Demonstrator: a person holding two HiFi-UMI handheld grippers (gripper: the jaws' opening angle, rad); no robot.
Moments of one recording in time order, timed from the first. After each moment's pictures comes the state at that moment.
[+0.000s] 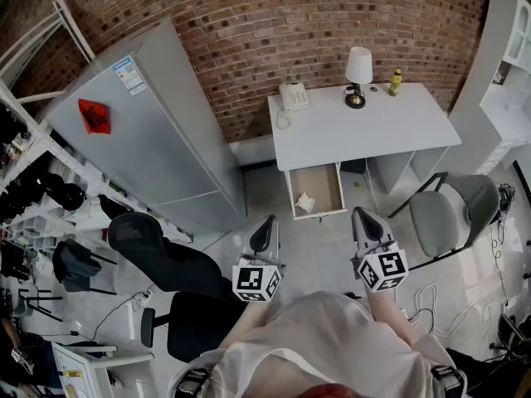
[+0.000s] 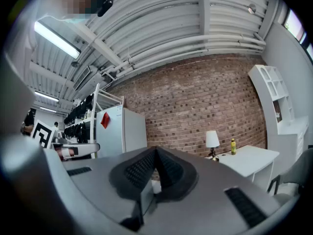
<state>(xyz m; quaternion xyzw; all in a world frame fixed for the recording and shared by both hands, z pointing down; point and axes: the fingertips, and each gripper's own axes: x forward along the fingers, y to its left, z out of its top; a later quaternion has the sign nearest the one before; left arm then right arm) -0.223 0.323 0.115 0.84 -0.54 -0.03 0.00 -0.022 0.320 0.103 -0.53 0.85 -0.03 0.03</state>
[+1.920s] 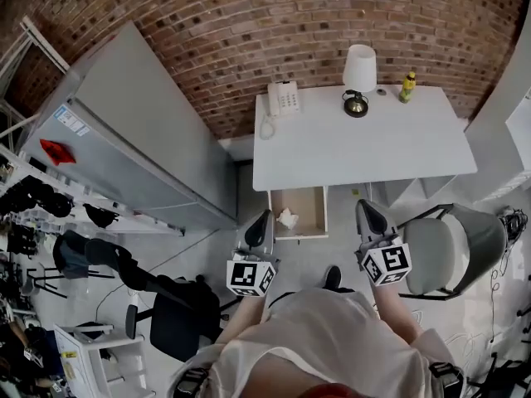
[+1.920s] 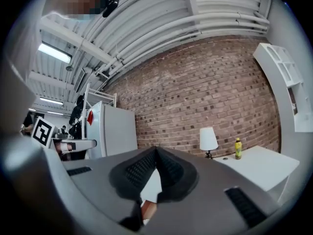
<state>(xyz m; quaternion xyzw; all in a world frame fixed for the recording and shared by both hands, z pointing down) -0.075 0.116 0.138 0.82 -0.58 0.00 0.01 0.141 0.083 0.138 -0.47 0.88 -0.05 0.02</state>
